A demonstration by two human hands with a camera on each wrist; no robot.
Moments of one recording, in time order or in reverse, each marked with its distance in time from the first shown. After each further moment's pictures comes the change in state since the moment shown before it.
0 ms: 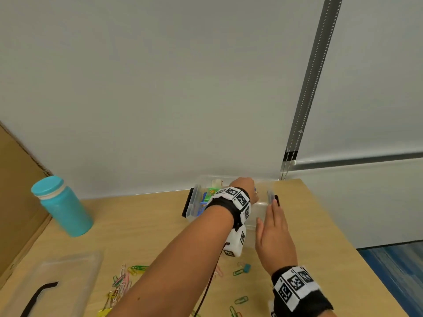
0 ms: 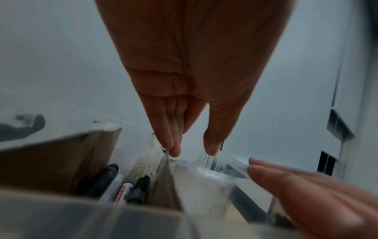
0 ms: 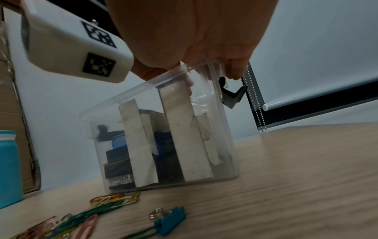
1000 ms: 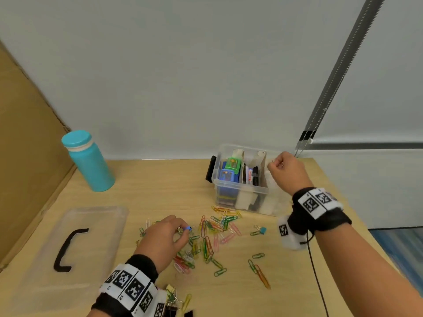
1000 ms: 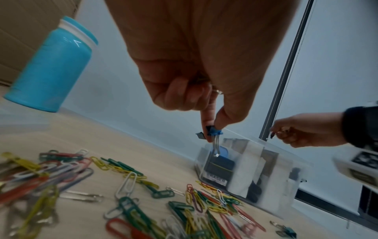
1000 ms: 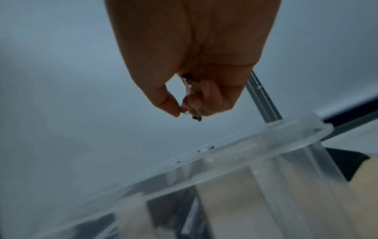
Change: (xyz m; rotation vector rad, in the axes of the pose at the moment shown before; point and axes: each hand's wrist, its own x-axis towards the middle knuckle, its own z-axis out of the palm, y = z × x) left_hand -0.247 -0.183 0.078 -0.354 0.250 -0.129; right_hand 0.057 -0.062 -0.058 0.229 -0.137 0.086
